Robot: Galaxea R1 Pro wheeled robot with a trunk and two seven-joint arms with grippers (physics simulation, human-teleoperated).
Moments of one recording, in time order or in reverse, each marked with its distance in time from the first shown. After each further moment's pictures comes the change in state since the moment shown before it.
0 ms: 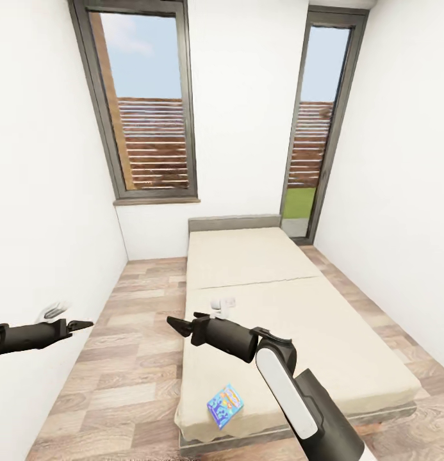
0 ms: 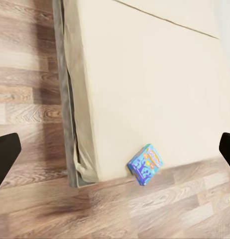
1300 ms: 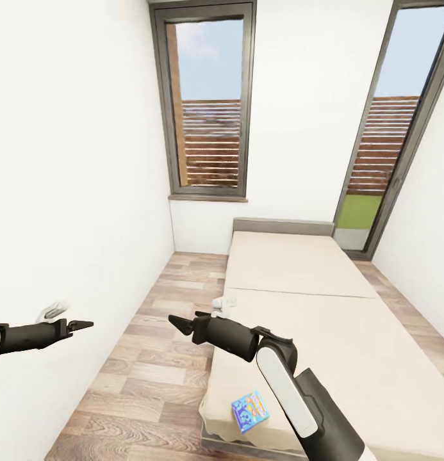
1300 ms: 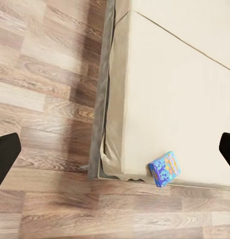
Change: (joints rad) left arm 0.000 -0.001 0.000 0.000 -0.001 0.000 -0.002; right arm 0.000 0.002 -0.011 0.004 0.000 -0.001 -0.003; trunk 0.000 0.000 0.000
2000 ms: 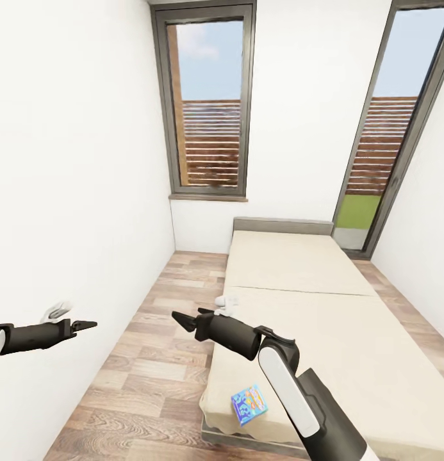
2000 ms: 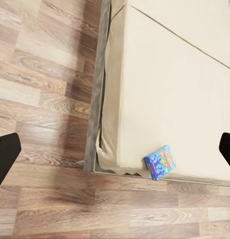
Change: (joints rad) left arm 0.000 -0.017 0.000 0.000 -0.001 -0.001 0.001; right arm 0.000 -0.010 -0.003 -0.001 -0.002 -0.041 0.001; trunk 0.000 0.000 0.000
